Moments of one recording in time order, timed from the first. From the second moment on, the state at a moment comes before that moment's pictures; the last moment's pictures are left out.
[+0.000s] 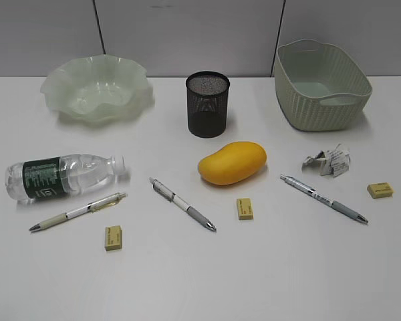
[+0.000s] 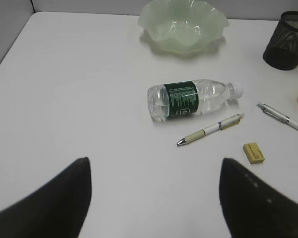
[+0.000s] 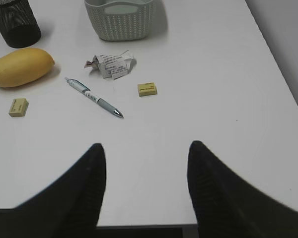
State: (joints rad) left arm -0.03 -0.01 -0.52 -0.02 1.07 -0.07; right arm 0.09 -0.01 -0.50 -0.04 1.04 0.06
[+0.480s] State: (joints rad) left arm -0.03 -0.01 -0.52 -0.02 1.07 -0.07; right arm 0.09 -0.01 -0.50 -0.04 1.04 0.06
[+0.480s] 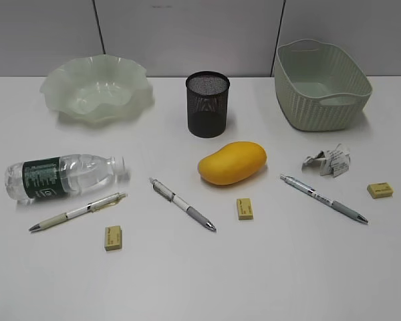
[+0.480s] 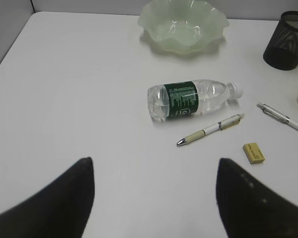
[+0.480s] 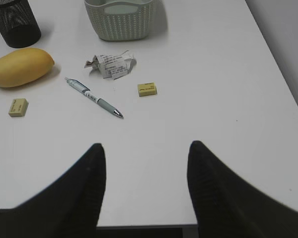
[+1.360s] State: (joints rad) left arm -0.08 0.62 -0.71 -0.16 0.36 -0.01; right arm 0.09 -0.01 -0.50 -0.04 1.04 0.06
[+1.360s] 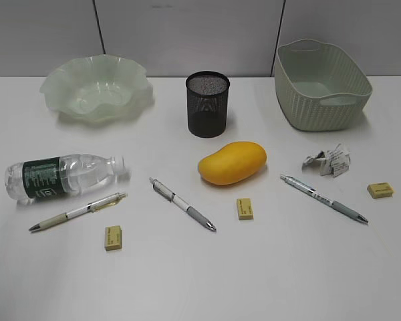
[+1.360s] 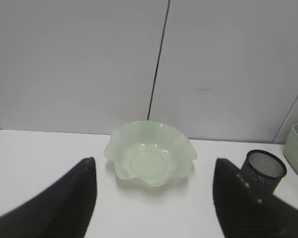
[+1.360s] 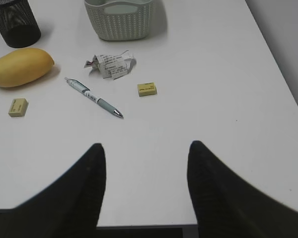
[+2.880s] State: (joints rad) left arm -0.71 1.97 -1.55 -0.11 0.80 0.25; right arm 0.09 -0.01 -0.50 -0.04 1.04 0.06
